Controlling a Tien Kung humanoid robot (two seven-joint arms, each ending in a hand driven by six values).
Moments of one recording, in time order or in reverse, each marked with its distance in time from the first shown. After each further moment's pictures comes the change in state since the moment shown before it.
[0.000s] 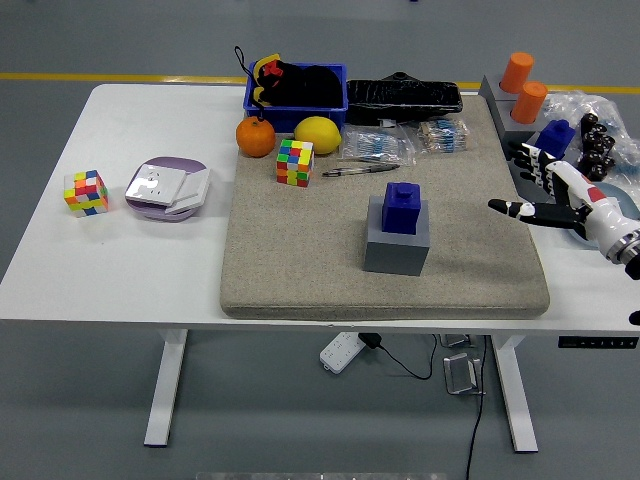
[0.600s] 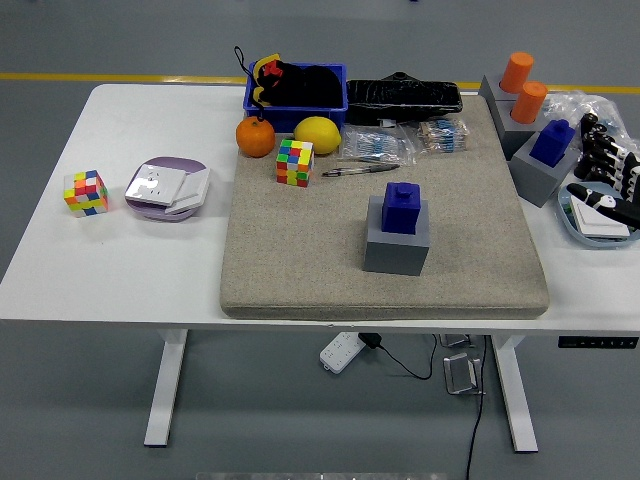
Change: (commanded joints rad) left arm 0.006 0.008 -0.018 0.002 0.013 0.003 0.000; right arm -0.092 -0.026 0.209 0.050 0.072 0.004 -0.042
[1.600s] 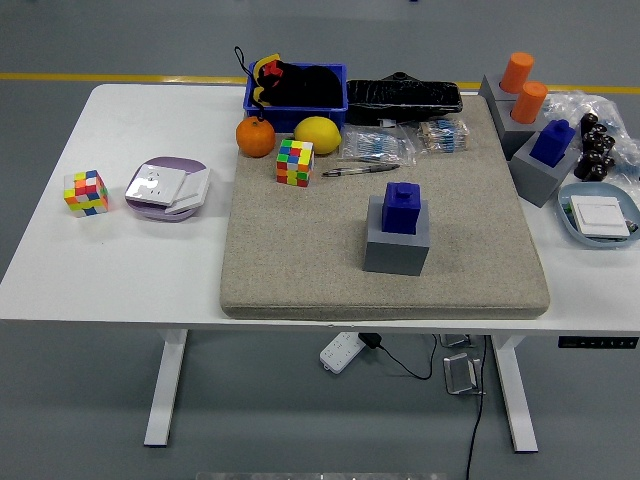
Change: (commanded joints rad) left arm 0.004 -0.001 -0.018 -0.001 0.017 0.011 0.002; right arm -0.068 0.038 0.210 0.059 0.010 -0.042 -0.021
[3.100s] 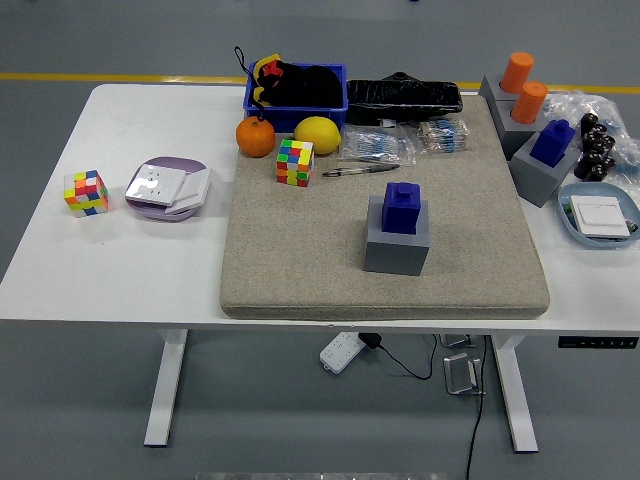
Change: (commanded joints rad) left arm -0.001 0.000 -0.002 0.000 -0.001 -0.002 -0.001; right arm -0.016 0.007 0.082 0.012 -0.020 -0.005 -0.011
